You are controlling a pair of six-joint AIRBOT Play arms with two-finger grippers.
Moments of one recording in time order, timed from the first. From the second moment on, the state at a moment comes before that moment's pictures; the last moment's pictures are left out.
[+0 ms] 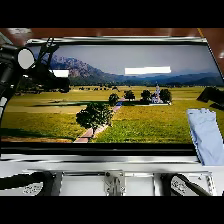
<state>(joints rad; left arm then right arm) -0.32 -1.44 1.68 1.62 -1.48 -1.63 -0.41 -1.20 1.33 -1.40 1.39 1.49</state>
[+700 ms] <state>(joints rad) -0.34 -1.48 1.70 1.62 -1.50 -1.65 -0.34 -1.23 1.33 -1.42 1.48 1.51</state>
